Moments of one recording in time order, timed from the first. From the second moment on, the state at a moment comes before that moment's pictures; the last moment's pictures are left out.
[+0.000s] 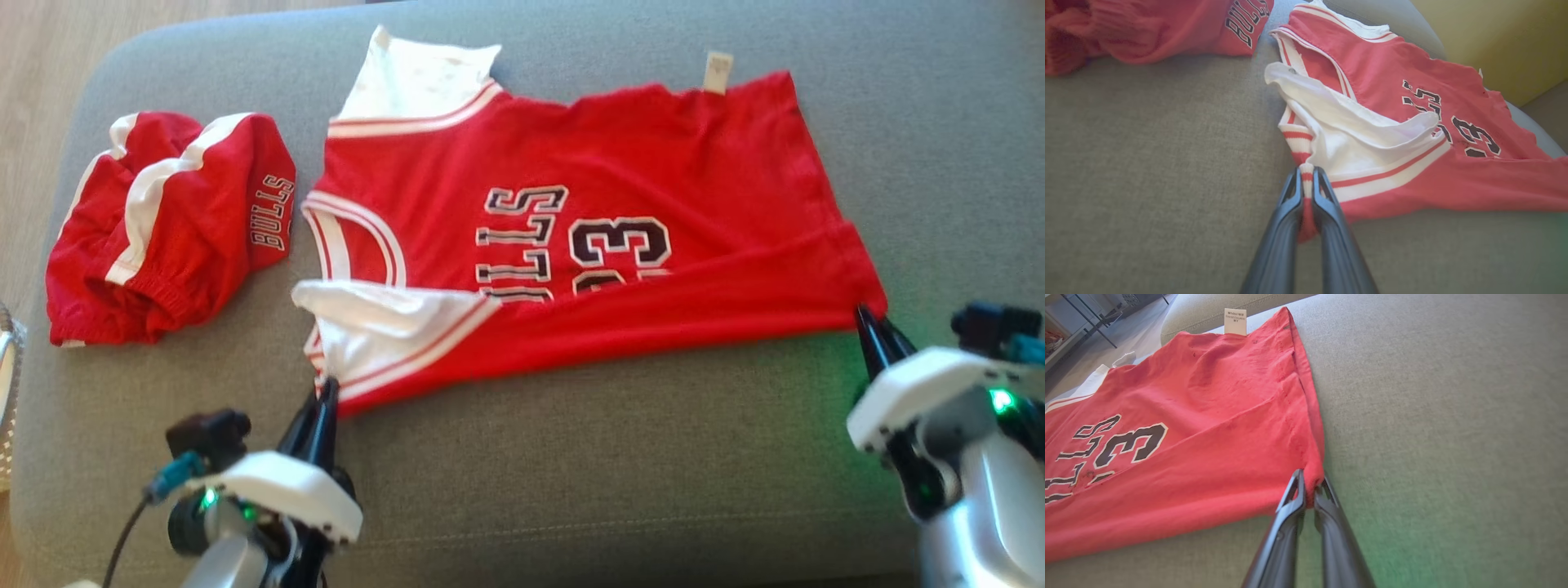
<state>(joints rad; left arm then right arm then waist) -0.13 0.21 -0.40 0.39 -0.69 0.04 -0.19 -0.29 -0.08 -0.21 0.47 0.26 0.13 0.10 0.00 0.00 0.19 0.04</state>
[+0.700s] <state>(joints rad) 0.09 0.27 -0.45 0.17 -0.69 0.15 -0.05 0.01 -0.06 -0.35 0.18 0.26 0.13 0.32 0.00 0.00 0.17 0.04</state>
